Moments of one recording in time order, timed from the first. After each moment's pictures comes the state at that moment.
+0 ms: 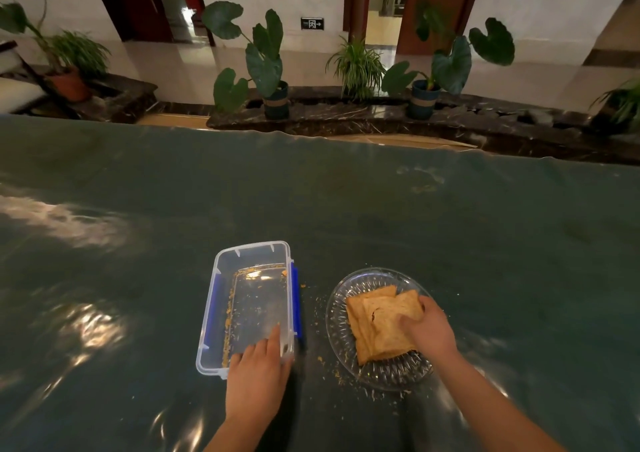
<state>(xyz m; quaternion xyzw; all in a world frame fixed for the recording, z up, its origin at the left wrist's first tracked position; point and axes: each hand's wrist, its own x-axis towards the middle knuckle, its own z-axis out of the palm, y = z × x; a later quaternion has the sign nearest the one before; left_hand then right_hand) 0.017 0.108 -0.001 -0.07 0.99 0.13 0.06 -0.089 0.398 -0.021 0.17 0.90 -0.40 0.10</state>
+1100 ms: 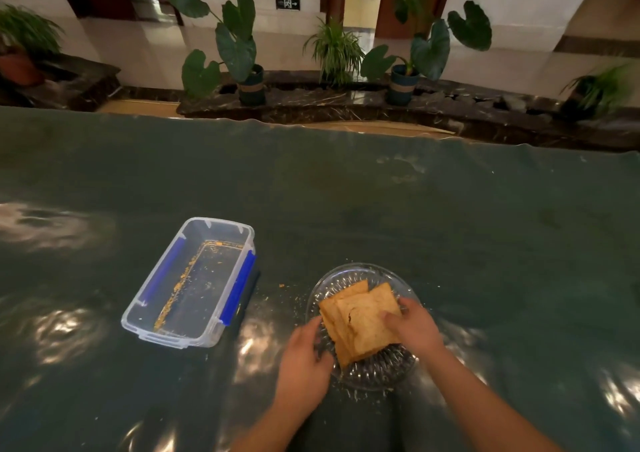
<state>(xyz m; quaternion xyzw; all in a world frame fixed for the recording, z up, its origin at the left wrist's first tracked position) -0.014 0.191 0.004 -0.07 0.86 0.50 0.10 -0.092 0.410 -0.029 0.19 0.87 -0.42 0.15</state>
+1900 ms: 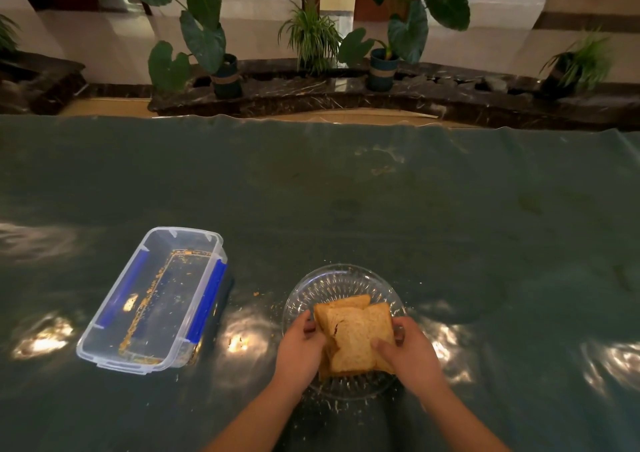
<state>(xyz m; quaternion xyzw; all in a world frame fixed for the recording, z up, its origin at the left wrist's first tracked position) -0.070 0.229 -0.029 -0.22 0.75 0.59 0.19 -0.052 0.429 -0.030 0.22 0.85 -0.46 0.12</state>
